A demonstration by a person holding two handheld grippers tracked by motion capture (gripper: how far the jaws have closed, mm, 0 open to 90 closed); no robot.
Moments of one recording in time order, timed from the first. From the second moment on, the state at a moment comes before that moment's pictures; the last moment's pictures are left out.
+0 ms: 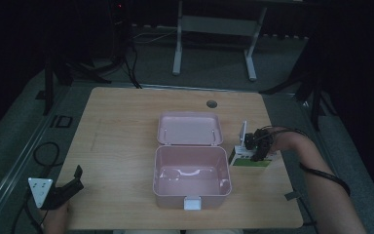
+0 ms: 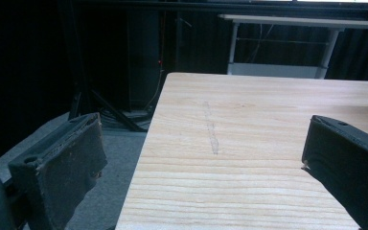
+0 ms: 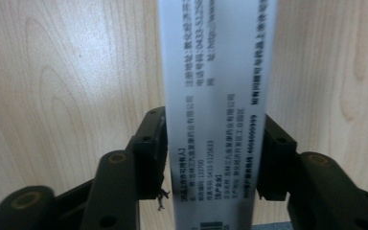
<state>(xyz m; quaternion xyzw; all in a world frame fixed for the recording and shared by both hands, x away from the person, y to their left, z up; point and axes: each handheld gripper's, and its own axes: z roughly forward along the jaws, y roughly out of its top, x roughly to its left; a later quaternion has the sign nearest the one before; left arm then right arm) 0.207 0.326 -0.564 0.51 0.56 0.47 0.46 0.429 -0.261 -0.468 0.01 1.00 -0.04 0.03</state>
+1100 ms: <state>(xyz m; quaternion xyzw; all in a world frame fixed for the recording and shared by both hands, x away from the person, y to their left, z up) 0.207 0.324 -0.564 0.51 0.56 0.47 0.45 0.400 -0.250 -0.413 0.01 1.00 -0.04 0.00</state>
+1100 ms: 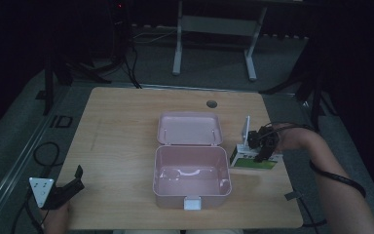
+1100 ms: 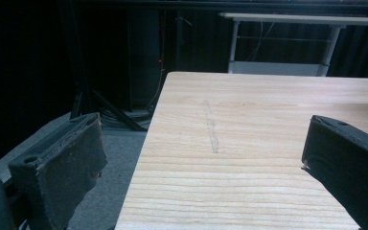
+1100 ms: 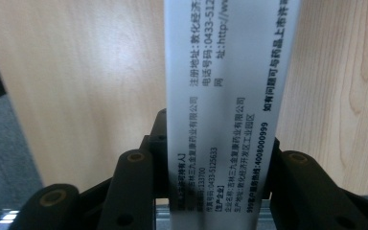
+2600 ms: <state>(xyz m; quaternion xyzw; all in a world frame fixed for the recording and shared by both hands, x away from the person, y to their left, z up) 0.207 0.324 -0.564 0.51 0.56 0.47 0.45 0.341 -0.155 -0.309 -0.01 1.00 -0.04 0.00</state>
